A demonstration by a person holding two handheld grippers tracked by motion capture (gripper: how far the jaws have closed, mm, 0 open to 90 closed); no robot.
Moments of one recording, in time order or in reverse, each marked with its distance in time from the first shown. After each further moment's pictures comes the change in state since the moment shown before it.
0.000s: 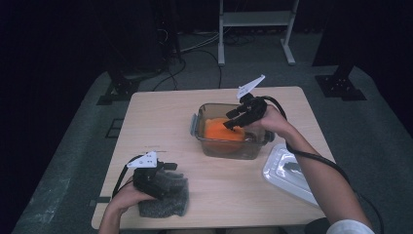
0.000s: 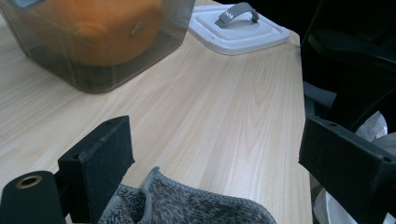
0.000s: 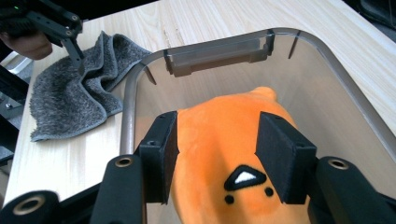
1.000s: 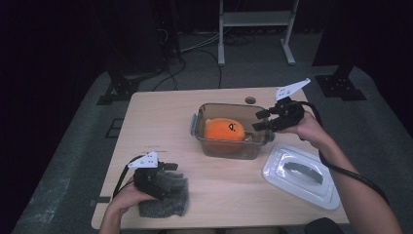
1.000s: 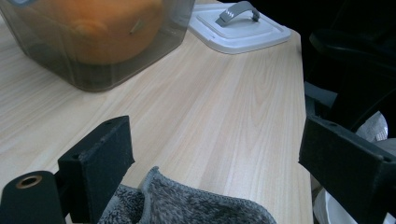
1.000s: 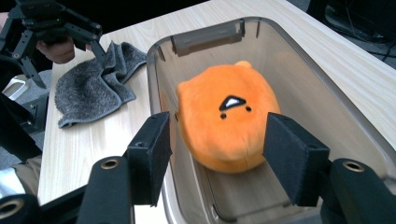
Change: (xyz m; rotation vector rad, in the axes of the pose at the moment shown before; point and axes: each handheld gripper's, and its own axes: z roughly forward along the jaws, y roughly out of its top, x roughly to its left) left arm 0.000 0.000 0.001 0.005 0.003 0.005; right arm 0.016 -0.055 -0.082 -0.112 -0.059 0.062
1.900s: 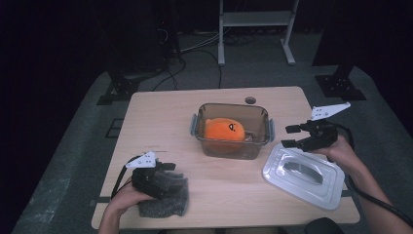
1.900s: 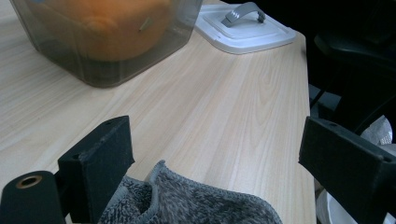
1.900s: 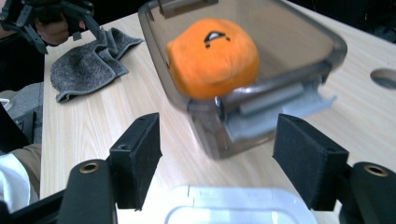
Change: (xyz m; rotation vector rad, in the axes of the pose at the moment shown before) left arm 0.001 -0.003 -0.004 -0.005 0.017 -0.020; right arm 0.010 -0.086 -0.054 -0.069 -0.075 0.074
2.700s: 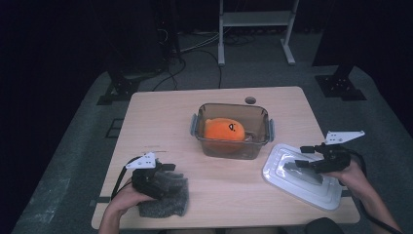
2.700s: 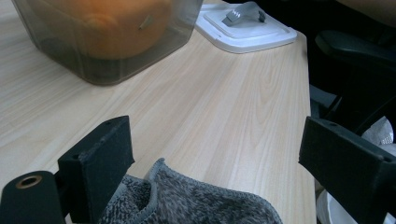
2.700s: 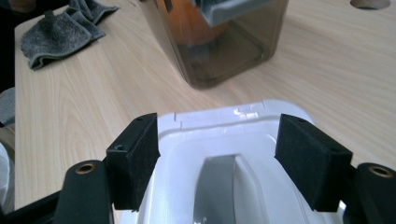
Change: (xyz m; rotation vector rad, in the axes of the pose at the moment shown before) left arm -0.001 -0.002 0.000 0.000 0.003 -0.007; right arm -0.001 -0.088 -0.013 -0.005 -0.070 0.087
